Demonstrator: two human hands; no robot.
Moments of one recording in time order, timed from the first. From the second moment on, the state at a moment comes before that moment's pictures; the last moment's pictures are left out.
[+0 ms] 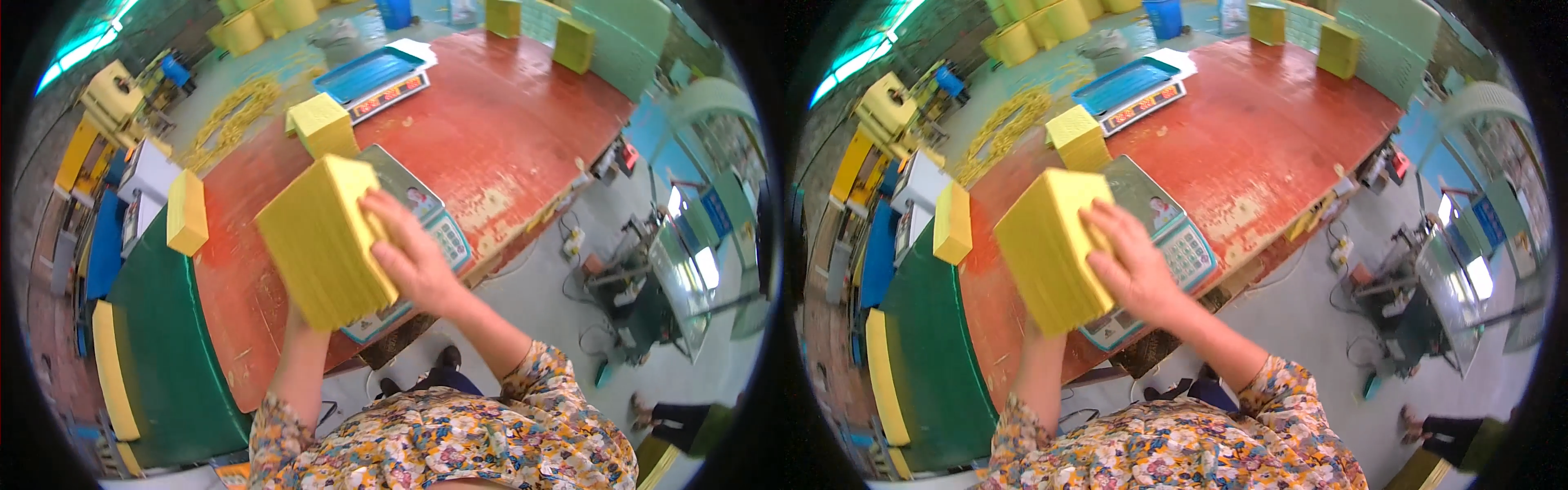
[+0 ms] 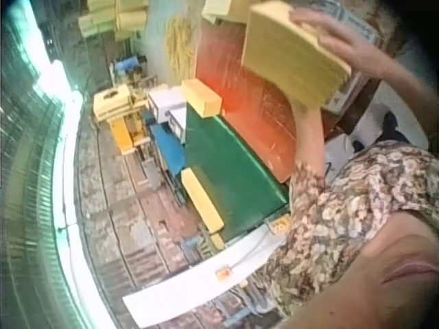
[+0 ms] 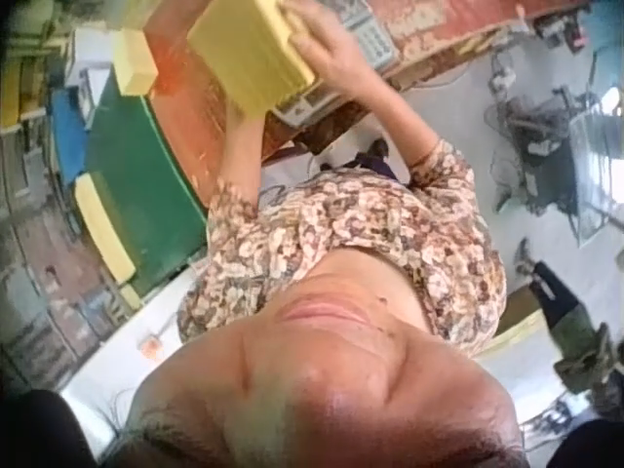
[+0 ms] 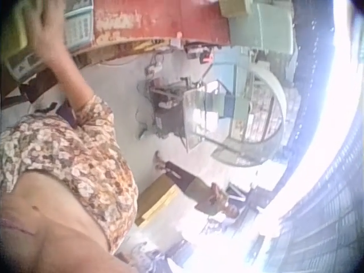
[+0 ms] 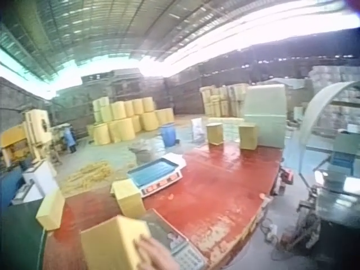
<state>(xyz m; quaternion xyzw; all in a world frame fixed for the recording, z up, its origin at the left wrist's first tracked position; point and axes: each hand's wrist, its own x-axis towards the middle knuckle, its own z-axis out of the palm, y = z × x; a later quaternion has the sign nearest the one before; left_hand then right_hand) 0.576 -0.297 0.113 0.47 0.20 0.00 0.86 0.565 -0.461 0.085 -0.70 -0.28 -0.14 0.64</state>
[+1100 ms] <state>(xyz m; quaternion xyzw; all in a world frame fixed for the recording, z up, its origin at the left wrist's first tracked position) 0.609 0.250 0.049 0.70 0.30 0.20 0.61 0.527 -0.173 0.037 -0.75 -0.41 0.09 0.51</state>
